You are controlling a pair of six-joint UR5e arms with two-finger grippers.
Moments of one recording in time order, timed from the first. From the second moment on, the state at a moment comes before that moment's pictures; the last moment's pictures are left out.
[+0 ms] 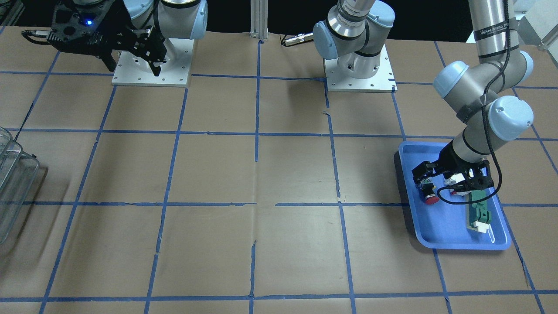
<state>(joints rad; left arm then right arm) -1.10 -1.84 -2.00 -0.93 1.59 0.31 1.55 -1.74 1.65 -1.43 -1.53 0.12</state>
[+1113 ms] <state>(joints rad) -1.06 -1.91 -2.04 -0.87 1.59 0.39 1.48 -1.74 1.65 -1.42 -1.53 0.11</state>
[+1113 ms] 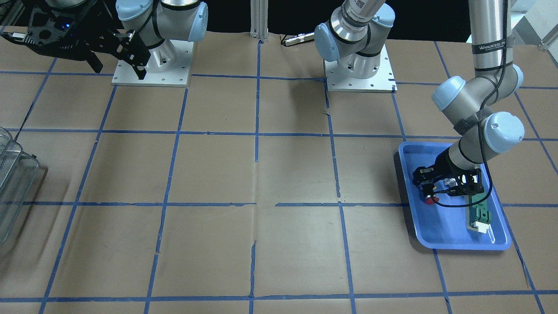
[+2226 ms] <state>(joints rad) -1.25 -1.80 -1.87 -1.08 1.59 0.69 1.47 -1.72 1.65 -1.51 -1.52 0.15</state>
